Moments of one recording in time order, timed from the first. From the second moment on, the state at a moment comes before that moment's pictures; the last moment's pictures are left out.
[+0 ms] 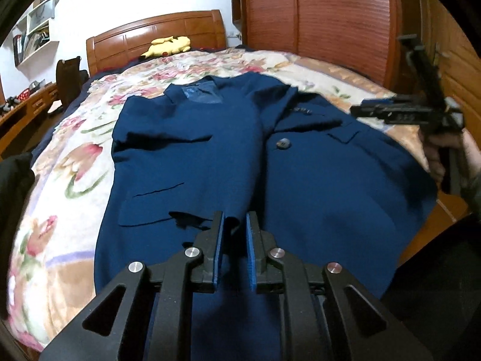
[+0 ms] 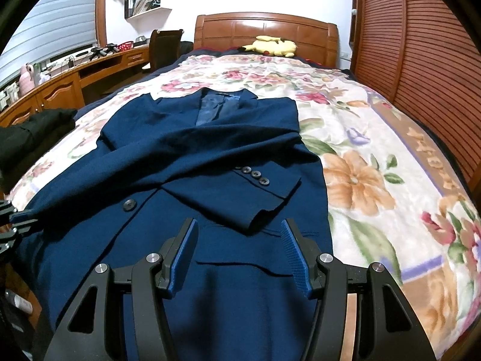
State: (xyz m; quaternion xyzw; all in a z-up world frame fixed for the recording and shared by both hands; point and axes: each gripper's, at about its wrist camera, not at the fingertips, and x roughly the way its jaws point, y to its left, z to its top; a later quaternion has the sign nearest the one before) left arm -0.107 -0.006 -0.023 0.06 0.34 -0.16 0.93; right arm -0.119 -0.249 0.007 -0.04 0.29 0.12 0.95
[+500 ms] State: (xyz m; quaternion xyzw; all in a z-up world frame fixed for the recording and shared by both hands) left arm -0.068 0.031 0.003 0.01 0.30 -0.12 0.95; right arm -0.117 -0.247 0.005 -0.05 0.29 0.13 0.95
